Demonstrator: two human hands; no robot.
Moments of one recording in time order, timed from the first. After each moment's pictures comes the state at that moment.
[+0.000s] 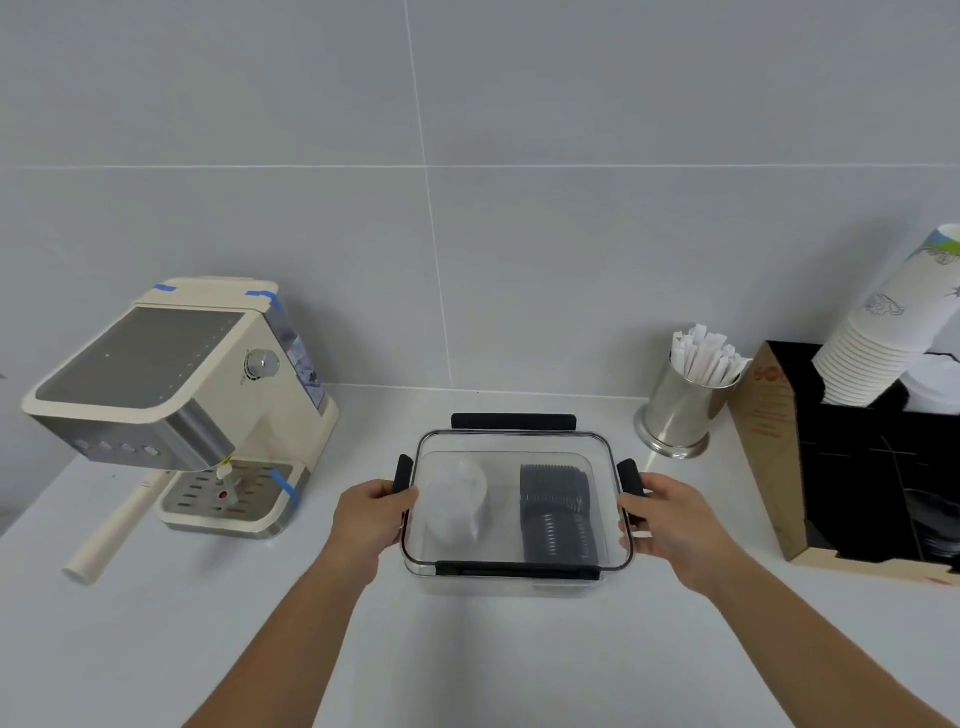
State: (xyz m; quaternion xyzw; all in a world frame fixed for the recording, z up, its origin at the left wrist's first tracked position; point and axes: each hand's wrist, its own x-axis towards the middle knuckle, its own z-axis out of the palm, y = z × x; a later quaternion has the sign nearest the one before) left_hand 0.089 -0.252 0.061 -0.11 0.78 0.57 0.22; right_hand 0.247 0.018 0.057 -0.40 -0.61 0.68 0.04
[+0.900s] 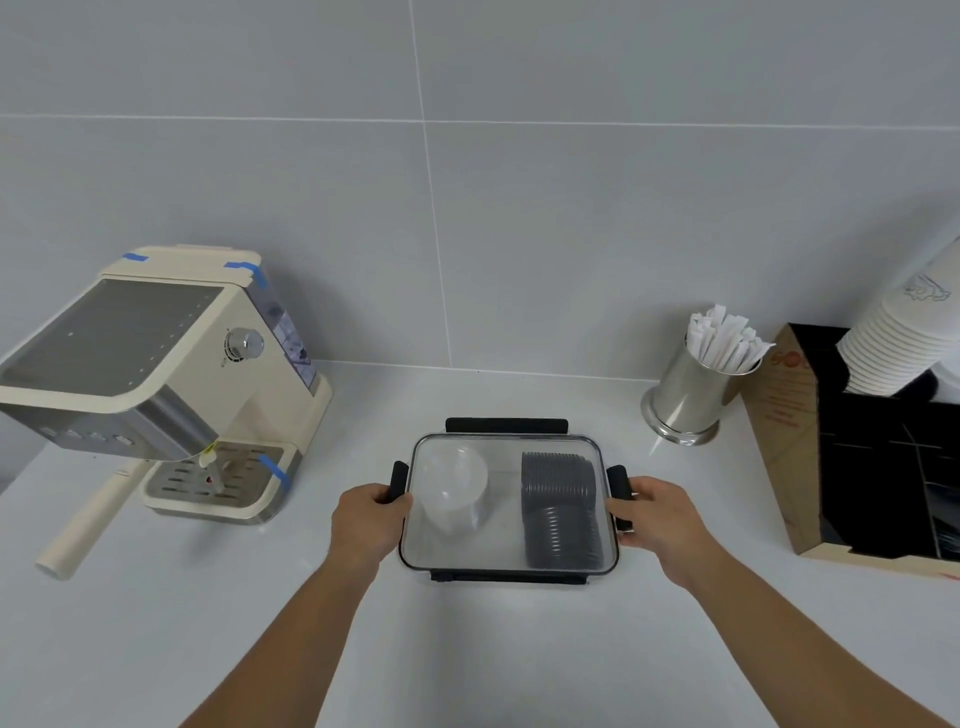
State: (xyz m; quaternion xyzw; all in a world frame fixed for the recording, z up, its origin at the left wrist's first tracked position) left_hand 0.072 -0.254 0.007 -0.10 0.85 0.47 0.20; right_hand 0.223 0.020 0.020 -0.45 -0.64 0.63 0.00
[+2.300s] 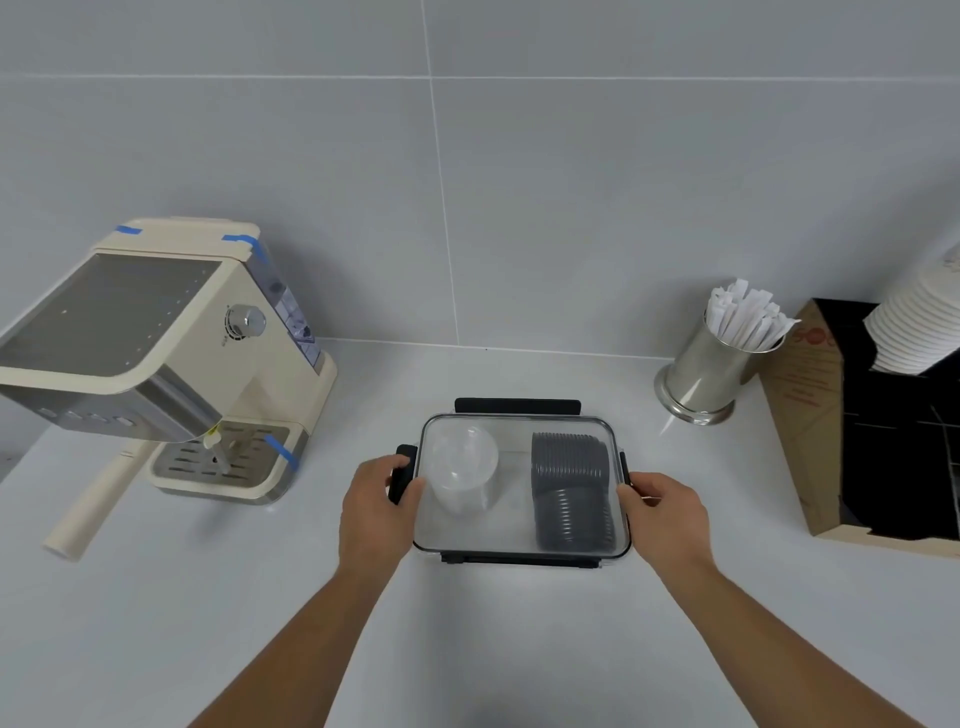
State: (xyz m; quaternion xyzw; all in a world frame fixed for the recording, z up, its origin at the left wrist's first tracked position) left_hand 0.089 -0.262 -0.008 0.04 0.90 0.44 0.07; right_hand 0.232 -0.012 0.010 -0.46 -0.76 0.46 0.07
